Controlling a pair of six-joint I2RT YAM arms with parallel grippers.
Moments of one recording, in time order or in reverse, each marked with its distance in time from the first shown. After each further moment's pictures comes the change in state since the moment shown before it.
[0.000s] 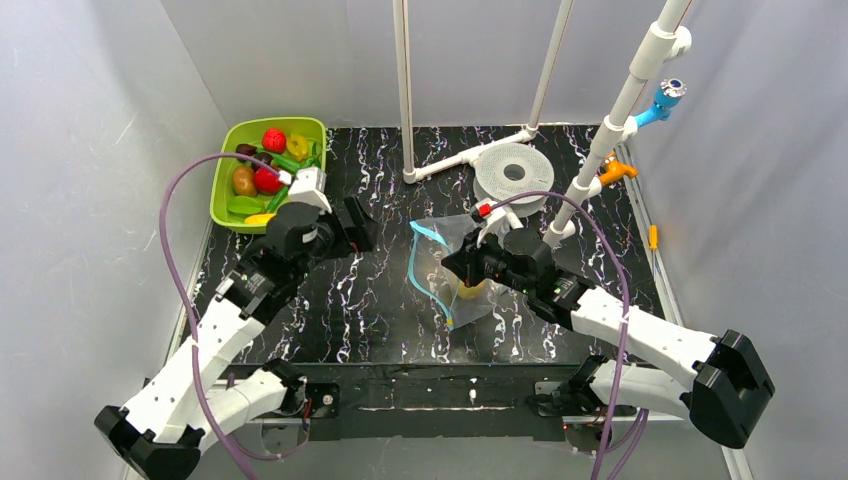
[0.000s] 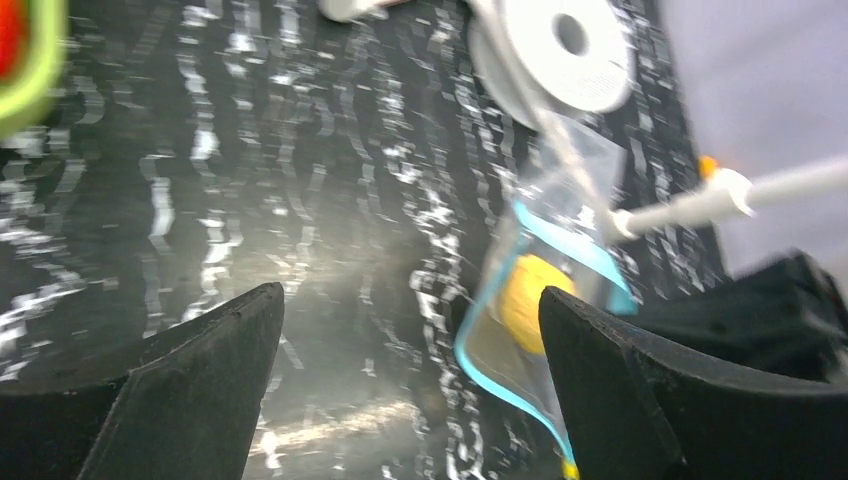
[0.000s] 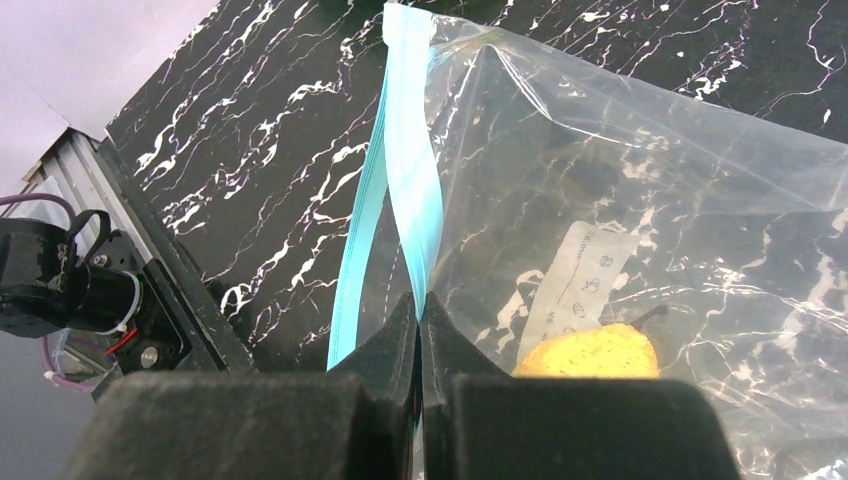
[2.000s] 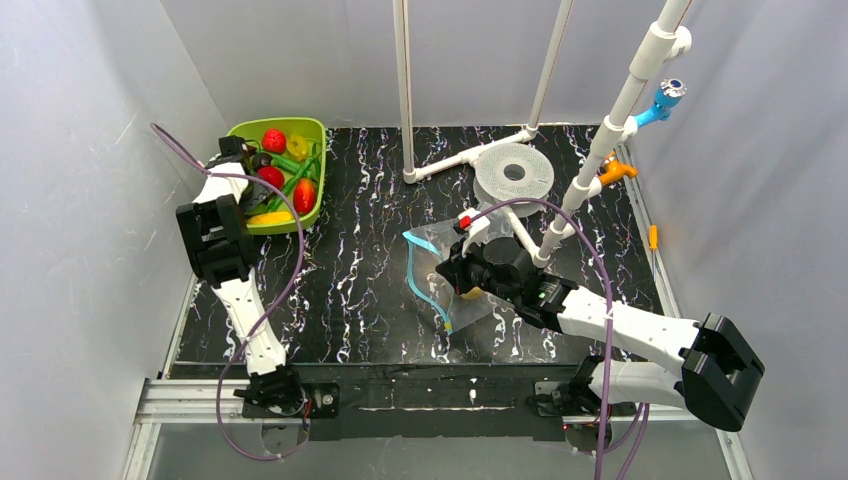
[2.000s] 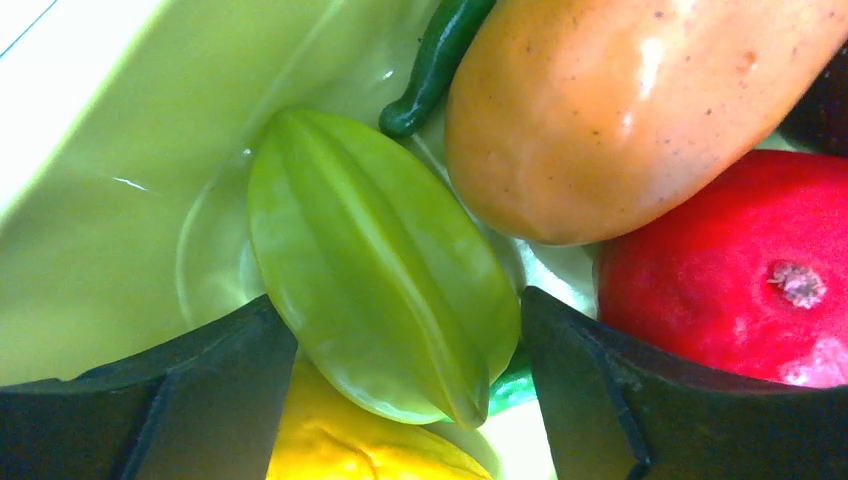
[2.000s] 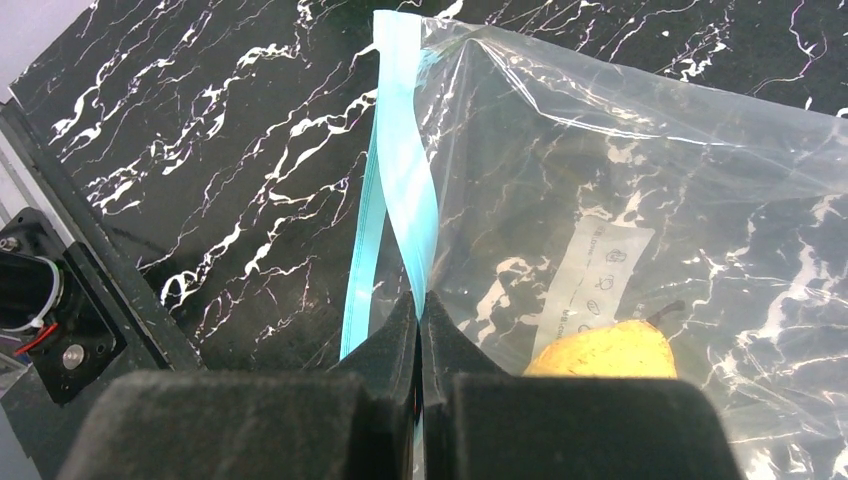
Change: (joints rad) left arm 0.869 1.328 0.759 -0.149 -0.122 -0.027; right arm 0.105 0.077 0.000 0.015 0.153 -0.063
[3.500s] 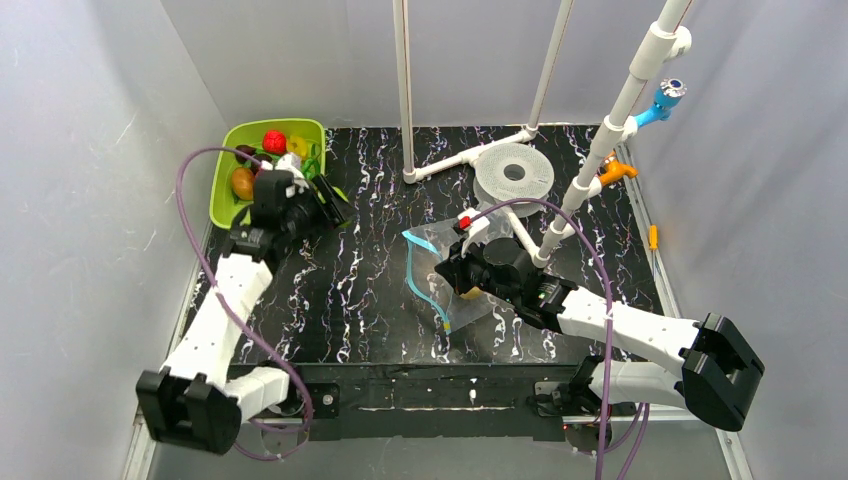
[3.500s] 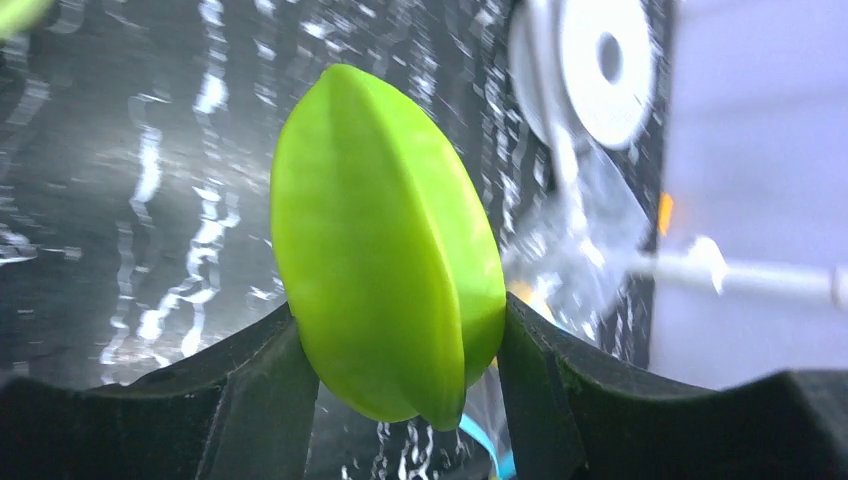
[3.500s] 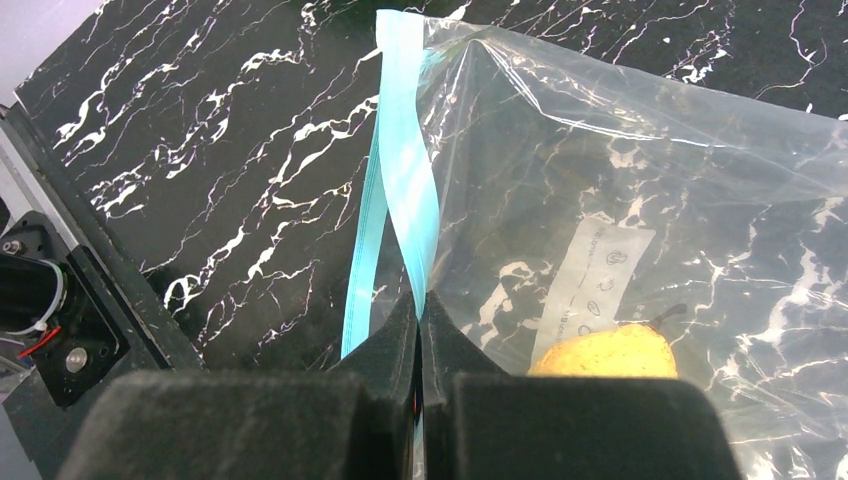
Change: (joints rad) left arm -0.436 -1.059 -0.683 0.122 0.500 -0.064; right arm 0.006 0.000 0.000 0.011 0.007 -0.001
